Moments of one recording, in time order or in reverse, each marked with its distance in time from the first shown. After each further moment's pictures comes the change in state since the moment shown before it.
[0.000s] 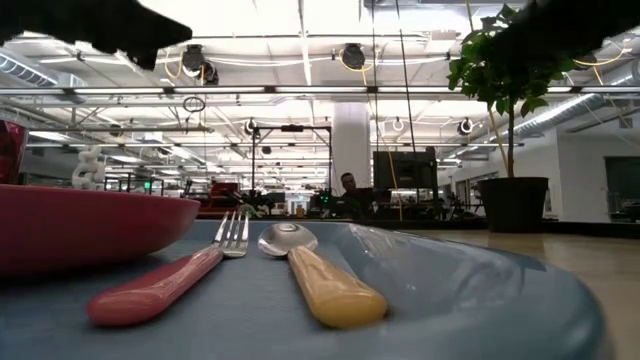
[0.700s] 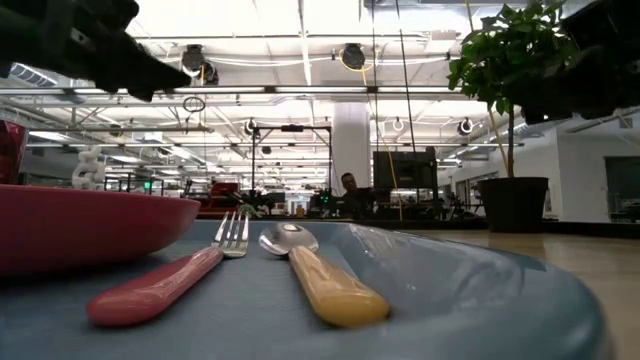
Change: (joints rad) left arm 0.136 -0.059 -0.115 0.004 0.090 0.005; right arm -0.103 -0.422 -0.419 0.230 -0.112 -0.162
